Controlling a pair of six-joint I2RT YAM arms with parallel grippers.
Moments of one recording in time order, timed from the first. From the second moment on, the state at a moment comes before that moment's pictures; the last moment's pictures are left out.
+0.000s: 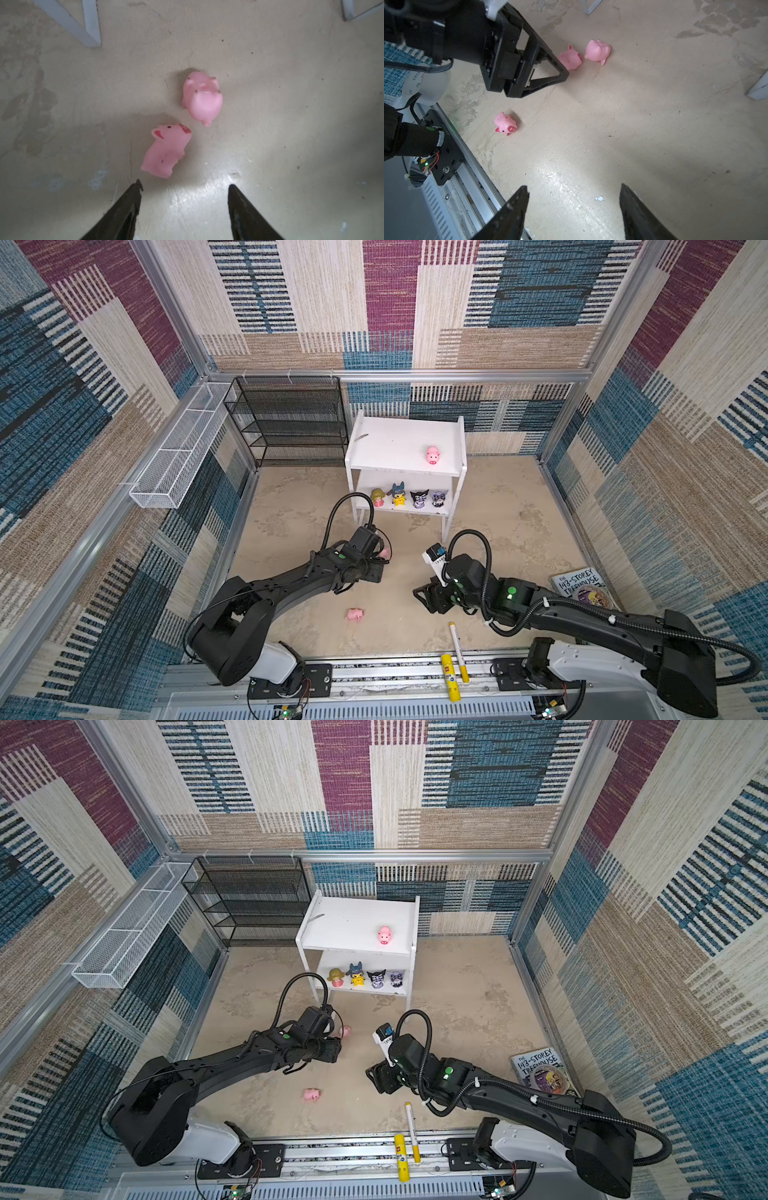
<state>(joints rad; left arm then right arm) -0.65 1.48 0.79 -0.36 -0.10 -0.35 0.98 1.09 0.63 -0.28 0.00 0.44</state>
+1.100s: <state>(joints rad) -0.60 1.28 0.64 -0.23 0.11 -0.23 0.94 1.08 0.63 -0.25 -0.03 0.42</state>
